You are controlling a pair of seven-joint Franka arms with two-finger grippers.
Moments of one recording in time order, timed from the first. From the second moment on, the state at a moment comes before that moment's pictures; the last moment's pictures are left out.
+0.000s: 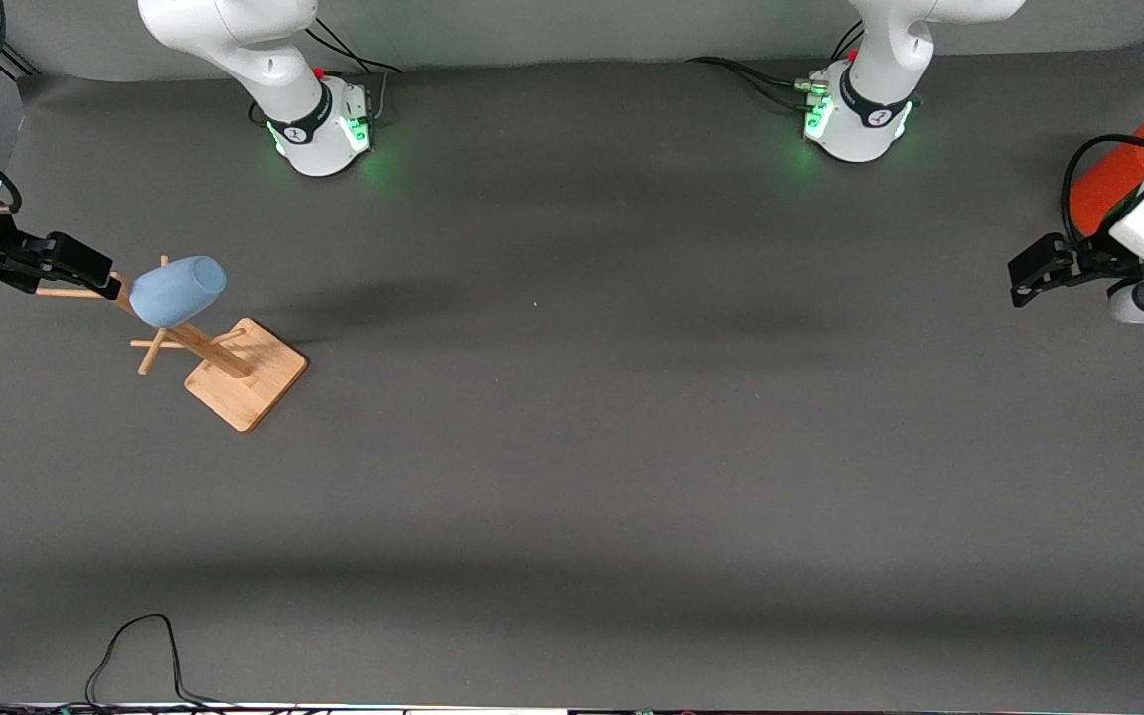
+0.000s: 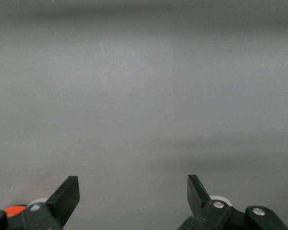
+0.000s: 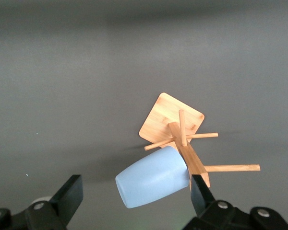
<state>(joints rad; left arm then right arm) -0.20 -0.02 0.14 -1.66 0.05 1.68 -0.02 0.14 -0.04 -0.14 -1.62 -0.02 1.57 0.12</state>
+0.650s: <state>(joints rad) -0.21 -0.01 0.15 -1.65 0.05 1.67 -0.02 0.13 -0.03 -0.14 -1.60 0.09 1.53 0.38</state>
